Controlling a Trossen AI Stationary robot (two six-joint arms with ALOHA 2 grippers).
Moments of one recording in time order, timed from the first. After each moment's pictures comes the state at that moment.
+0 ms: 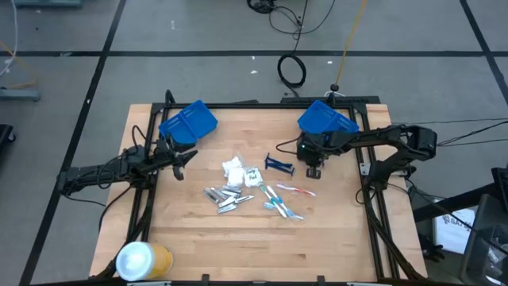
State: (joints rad) left arm 0.16 0.03 0.02 0.07 -0.18 -0.08; right arm -0.34 1.53 0.68 -0.47 0.01 -0.17
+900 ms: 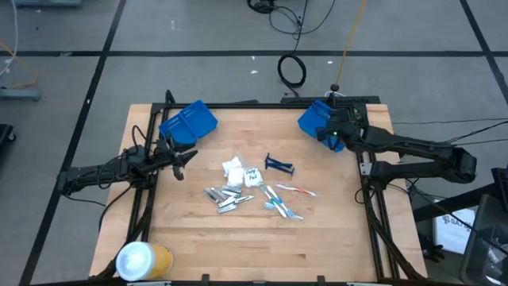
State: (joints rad) left arm 0.16 0.03 0.02 0.07 -0.18 -0.08; right arm -0.43 0.97 0.64 -0.50 0.73 0.52
